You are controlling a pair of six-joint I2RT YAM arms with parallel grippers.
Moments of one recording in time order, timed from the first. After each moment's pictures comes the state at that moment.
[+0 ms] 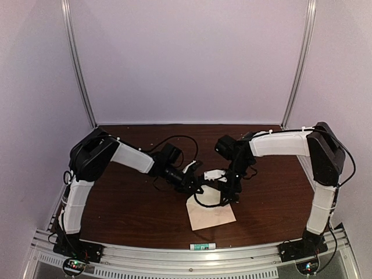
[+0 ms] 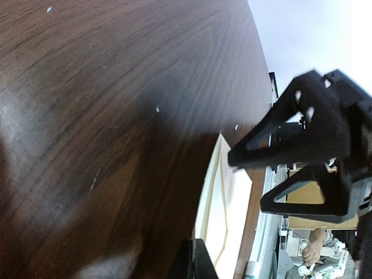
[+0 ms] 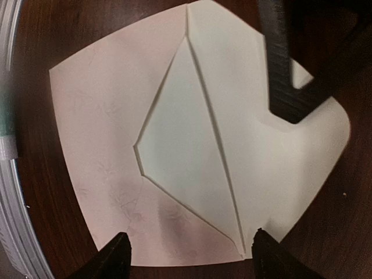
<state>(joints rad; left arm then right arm) -0.76 2.29 1.38 0.05 0.97 -0.51 0.73 1.91 1.30 -0.87 -0.34 -0.77</state>
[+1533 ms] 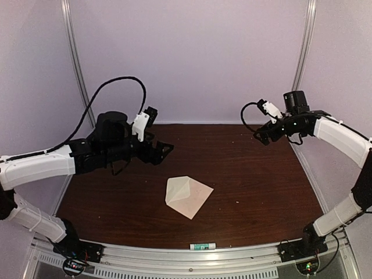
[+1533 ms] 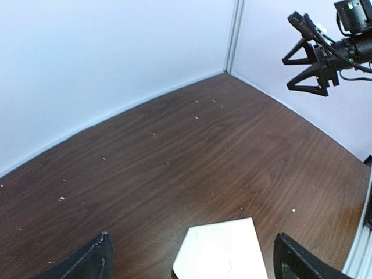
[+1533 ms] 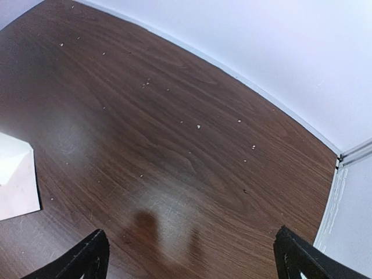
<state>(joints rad) -0.84 1.30 0.97 -0.05 -0.03 -0.13 0.23 1.44 1.23 -0.51 -0.18 -0.37</state>
